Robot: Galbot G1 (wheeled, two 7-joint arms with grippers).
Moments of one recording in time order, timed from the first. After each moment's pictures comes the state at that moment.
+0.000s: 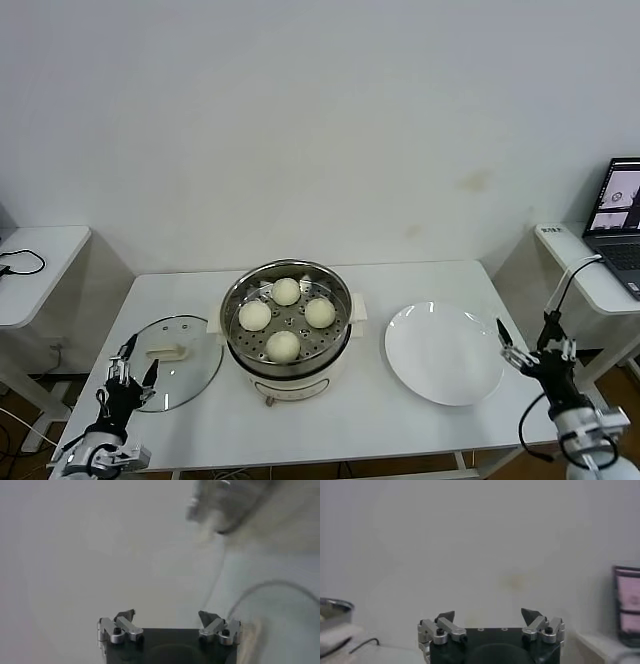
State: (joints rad) left arm 1.56 -1.06 -0.69 -1.79 0.95 -0.04 -0.13; right arm -1.54 1.24 0.92 1.93 0.40 0.09 -0.25
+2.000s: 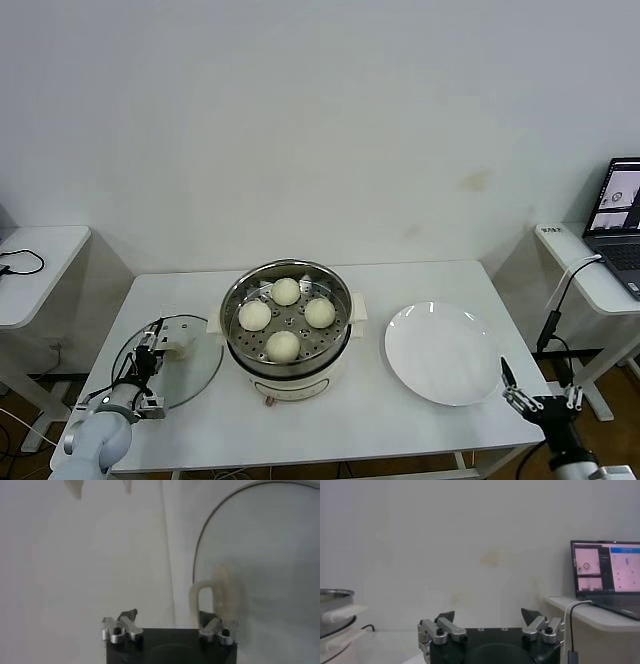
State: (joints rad) left arm 1.13 -1.05 -0.51 -1.32 1.17 -0.07 -0.09; right arm -1.70 1.40 0.96 2.01 0.39 0.13 -0.30
